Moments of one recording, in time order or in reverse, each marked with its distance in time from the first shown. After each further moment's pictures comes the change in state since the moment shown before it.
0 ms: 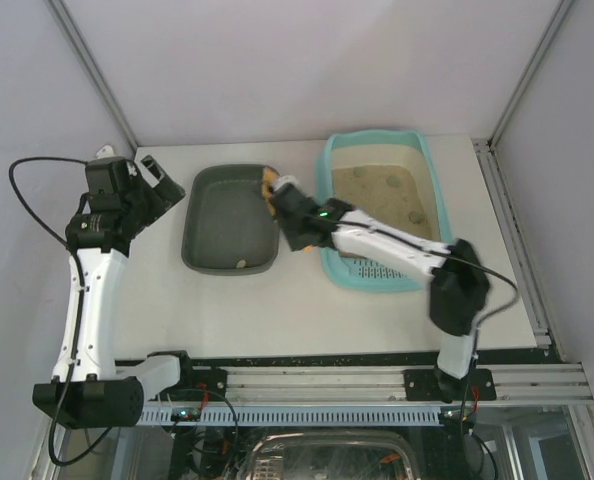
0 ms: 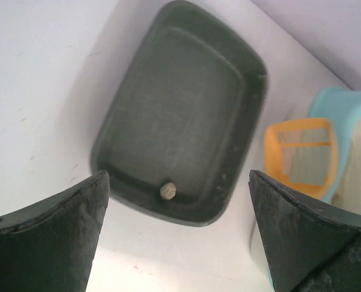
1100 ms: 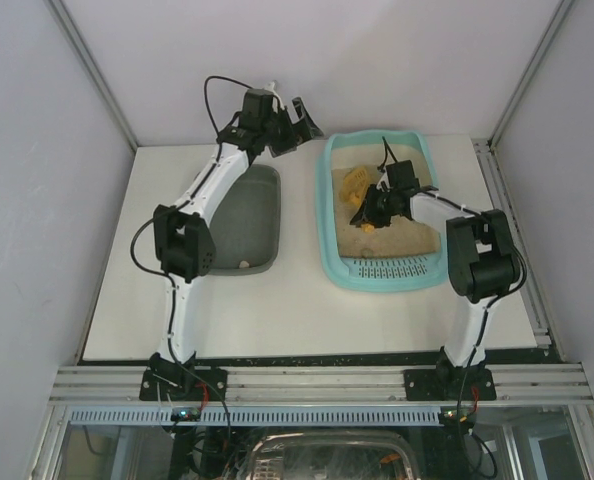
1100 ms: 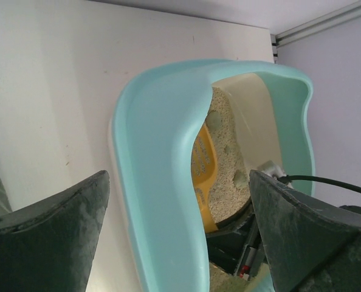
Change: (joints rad) left arm -0.438 1.145 0.913 0.357 0.344 -0.060; right arm -0.708 -0.041 -0.447 0.428 -0.733 0.233
